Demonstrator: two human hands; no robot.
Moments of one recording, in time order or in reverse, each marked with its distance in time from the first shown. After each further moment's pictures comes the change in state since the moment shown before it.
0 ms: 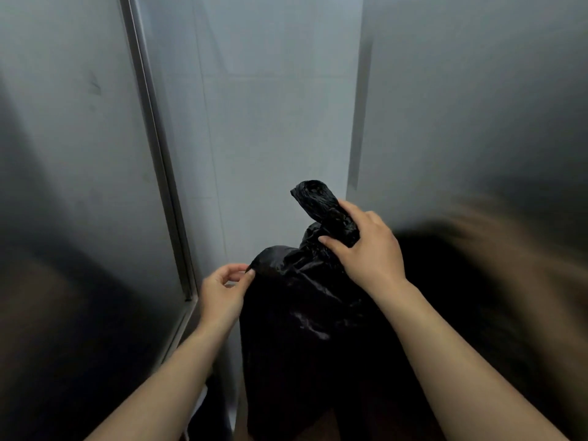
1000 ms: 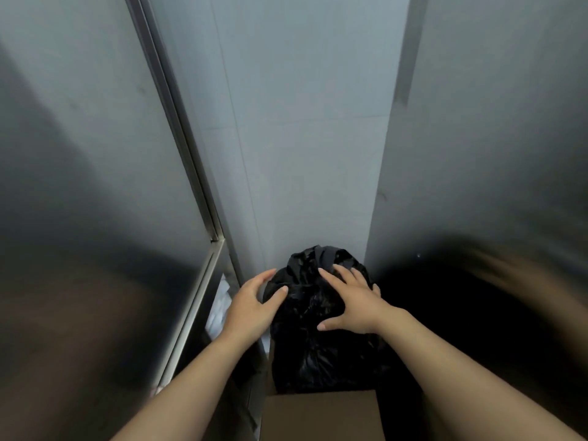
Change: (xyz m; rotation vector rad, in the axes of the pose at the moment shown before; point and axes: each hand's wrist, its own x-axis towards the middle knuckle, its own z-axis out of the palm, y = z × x) left_hand -0.050 -0.114 -0.035 0.428 -0.330 -0.190; right_hand -0.120 0.085 0.157 -0.158 -1.019 0.083
